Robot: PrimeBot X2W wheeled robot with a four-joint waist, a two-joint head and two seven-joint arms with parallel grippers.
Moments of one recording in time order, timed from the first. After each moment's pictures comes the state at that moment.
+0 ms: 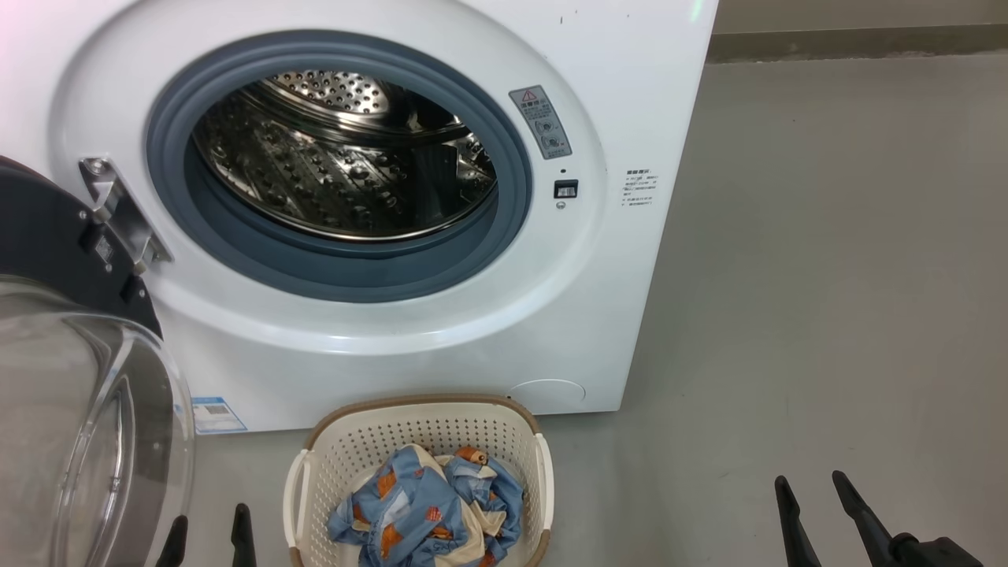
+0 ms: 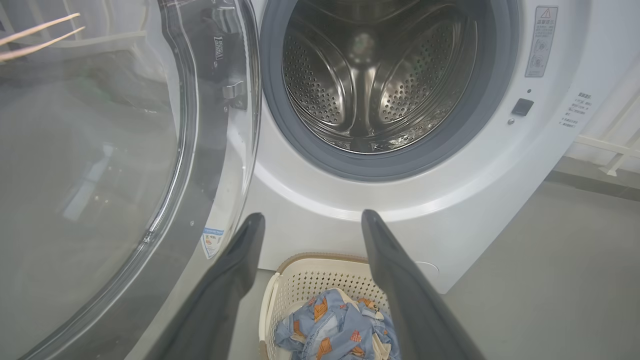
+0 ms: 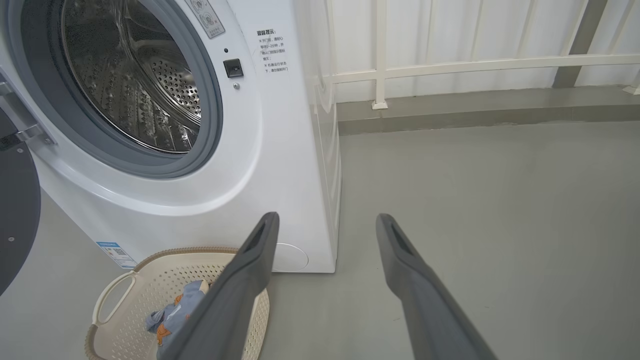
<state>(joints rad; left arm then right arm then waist) 0.19 0.04 0.04 0.08 -0.30 -0.11 -0.26 0.17 -0.04 -0.07 0.09 0.16 0.12 -0.25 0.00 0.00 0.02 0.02</state>
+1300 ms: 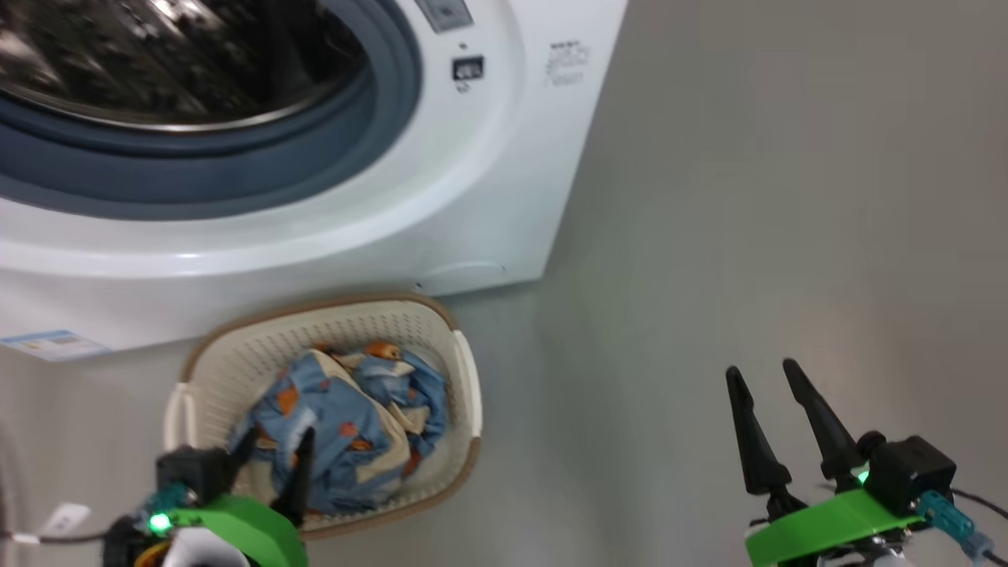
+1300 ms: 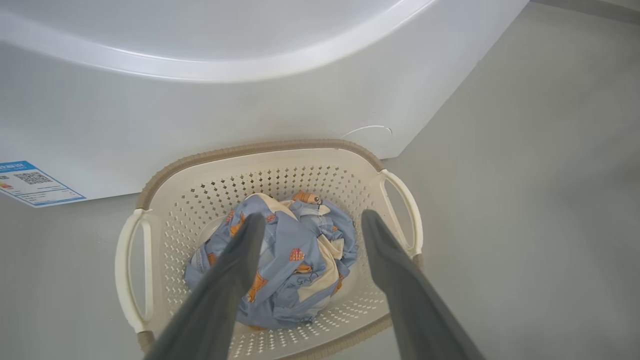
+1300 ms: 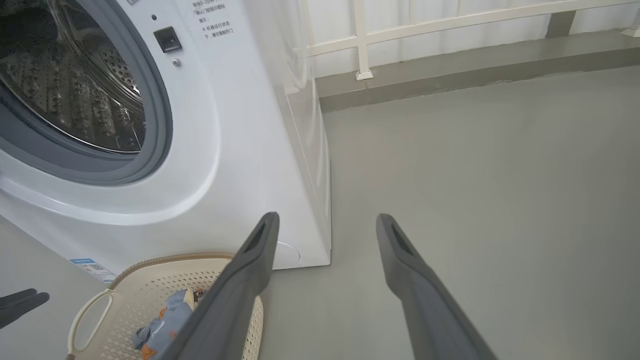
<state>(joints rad) -0.21 0.12 -0.17 0.51 -0.31 -0.13 -0.15 -0.03 -0.04 0.03 0.09 0.25 0.12 -0.25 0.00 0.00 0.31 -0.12</state>
